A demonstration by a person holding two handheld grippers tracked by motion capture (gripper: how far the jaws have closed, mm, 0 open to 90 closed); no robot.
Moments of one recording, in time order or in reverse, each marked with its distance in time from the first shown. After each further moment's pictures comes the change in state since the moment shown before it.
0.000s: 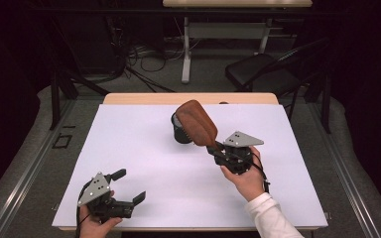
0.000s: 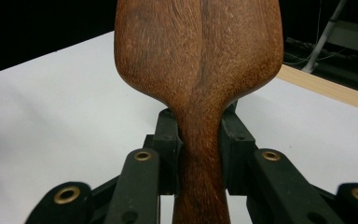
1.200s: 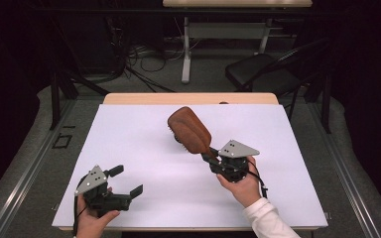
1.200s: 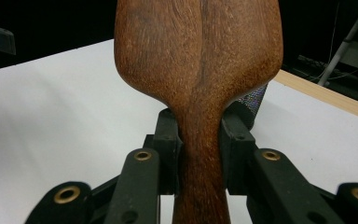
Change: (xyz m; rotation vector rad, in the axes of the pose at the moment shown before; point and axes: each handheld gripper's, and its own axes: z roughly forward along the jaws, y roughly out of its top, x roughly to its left) left arm 0.014 0.013 0.000 0.020 -0.003 -0.103; right arm 0.017 -0.013 0.001 -0.045 0.042 -0.066
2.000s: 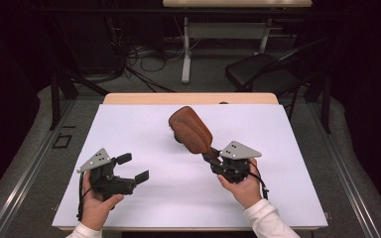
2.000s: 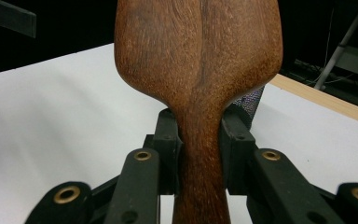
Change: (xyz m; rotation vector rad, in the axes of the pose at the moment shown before) left arm 0.003 0.042 0.021 0.011 -0.099 -0.085; right arm 0.000 -0.001 -0.005 -0.018 -0.007 0.001
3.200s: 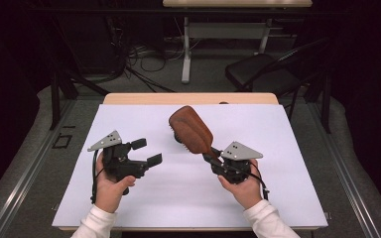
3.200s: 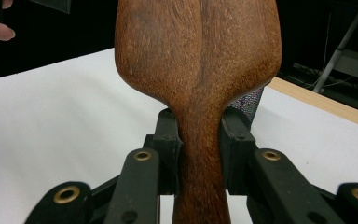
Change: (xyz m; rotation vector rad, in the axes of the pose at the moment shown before) left arm -0.005 0.041 0.029 -0.047 -0.090 -0.061; right arm 0.001 0.000 -0.003 -0.020 -0.003 0.001
